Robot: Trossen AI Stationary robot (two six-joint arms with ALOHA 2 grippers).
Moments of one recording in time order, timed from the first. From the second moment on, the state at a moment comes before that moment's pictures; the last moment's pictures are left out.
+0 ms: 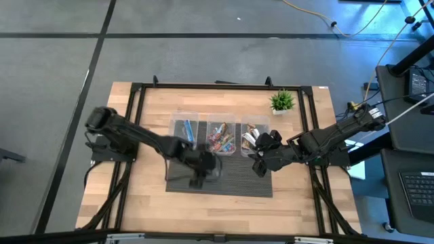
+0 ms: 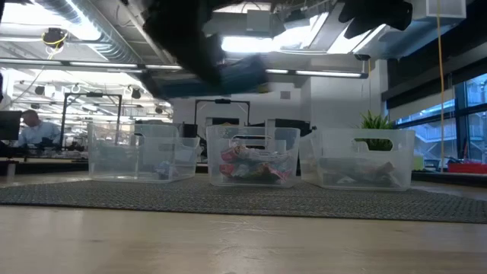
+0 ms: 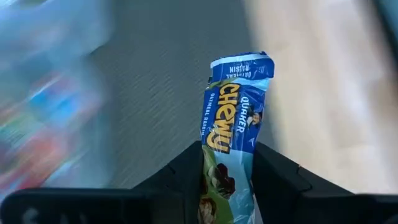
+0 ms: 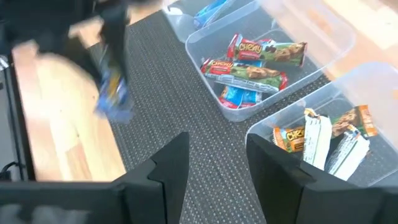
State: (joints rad) left arm -0.28 1.68 1.19 -0.44 -0.04 -0.13; right arm 0.43 1.34 1.19 -0.80 0.48 0.86
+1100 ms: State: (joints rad) left arm 0.00 1.45 0.79 -0.65 -0.69 -1.19; right arm 0.42 1.34 1.19 -0.80 0.58 0.89
